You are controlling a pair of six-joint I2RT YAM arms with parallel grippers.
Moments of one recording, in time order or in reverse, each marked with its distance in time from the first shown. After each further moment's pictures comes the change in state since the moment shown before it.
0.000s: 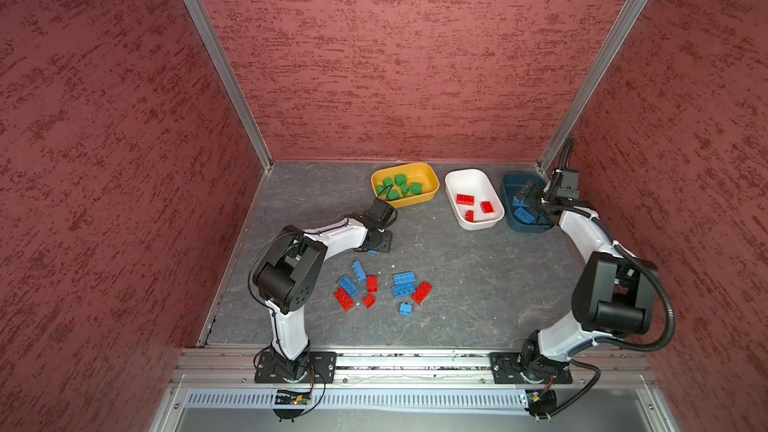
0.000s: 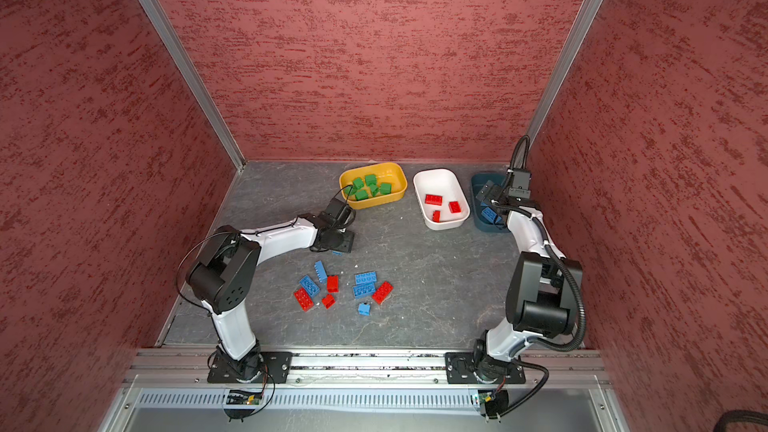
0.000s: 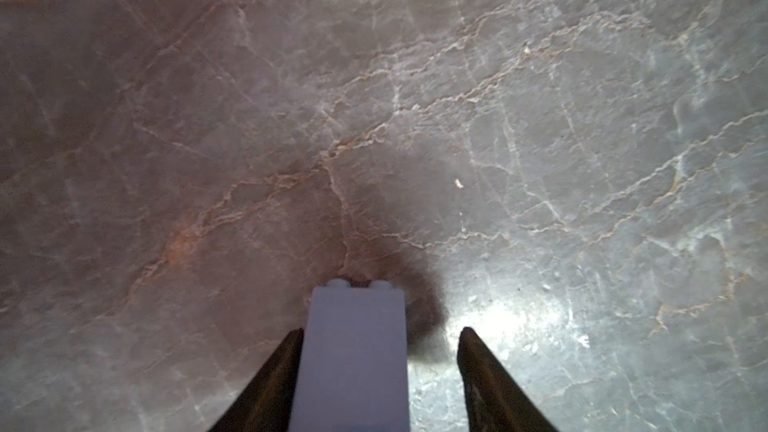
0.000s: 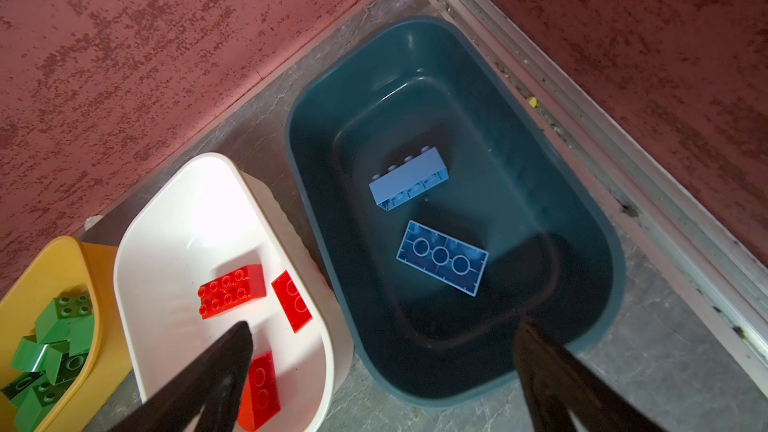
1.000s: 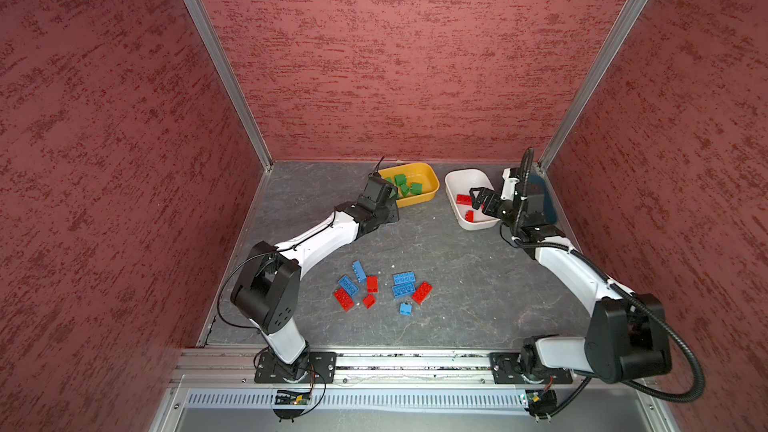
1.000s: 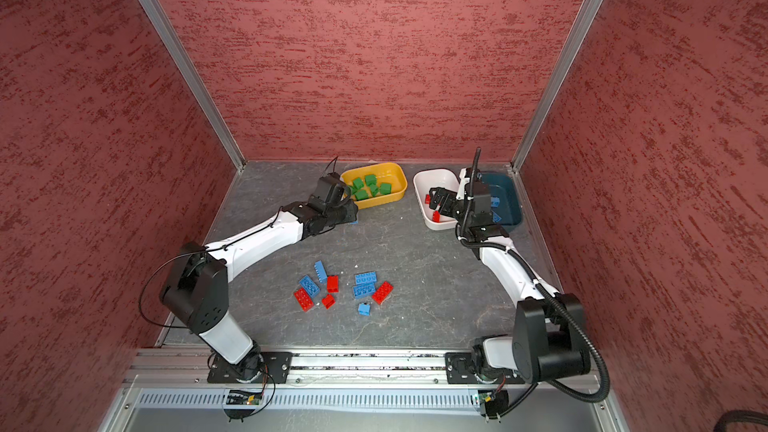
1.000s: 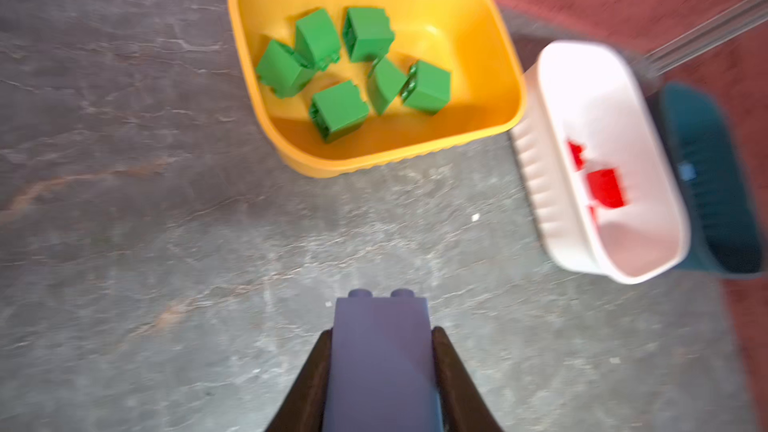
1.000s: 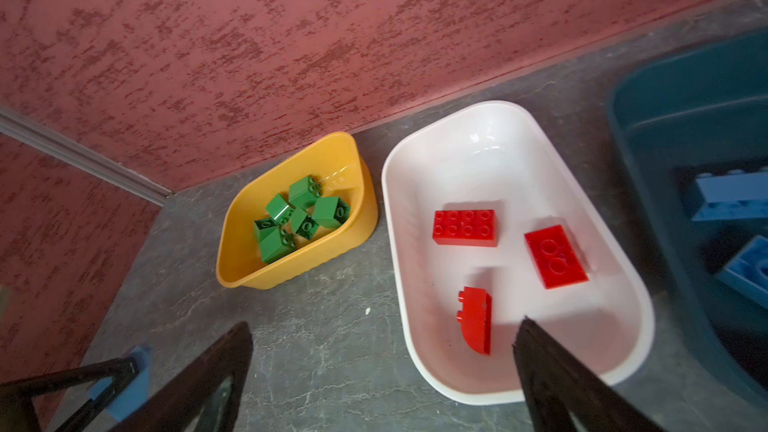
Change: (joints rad) left arm -0.013 -0.171 0.114 0.122 0.028 -0.328; right arm 0.375 -0.249 -0.311 0.420 -0.124 0.026
